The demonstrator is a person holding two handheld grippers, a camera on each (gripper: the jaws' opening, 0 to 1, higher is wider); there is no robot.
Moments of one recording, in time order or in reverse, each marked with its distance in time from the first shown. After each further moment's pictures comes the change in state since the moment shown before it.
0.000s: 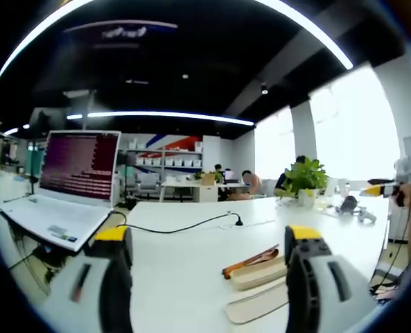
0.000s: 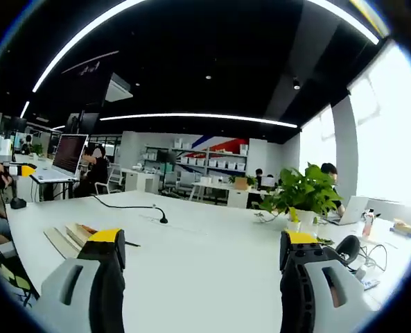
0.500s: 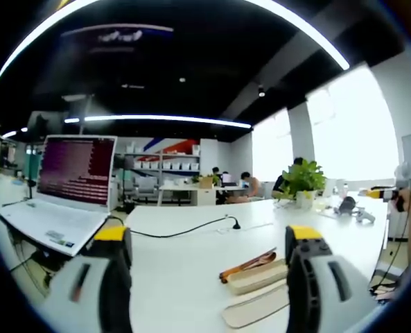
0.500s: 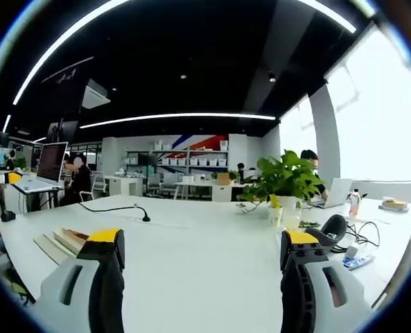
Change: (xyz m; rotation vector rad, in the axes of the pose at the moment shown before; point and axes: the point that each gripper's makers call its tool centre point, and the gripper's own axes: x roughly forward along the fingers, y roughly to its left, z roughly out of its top) left arm -0.003 -0.011 0.006 0.012 -0.018 -0.017; right arm -0.033 -0.038 -0.031 0.108 0.007 -0.131
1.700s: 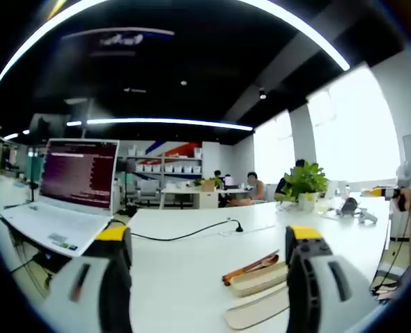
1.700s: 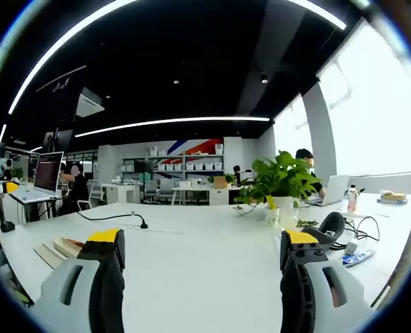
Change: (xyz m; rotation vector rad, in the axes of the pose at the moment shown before) left arm -0.001 0.006 0.006 0.009 -0.024 0.019; right arm -0.001 -0.012 0.004 0.043 -0.023 -0.032
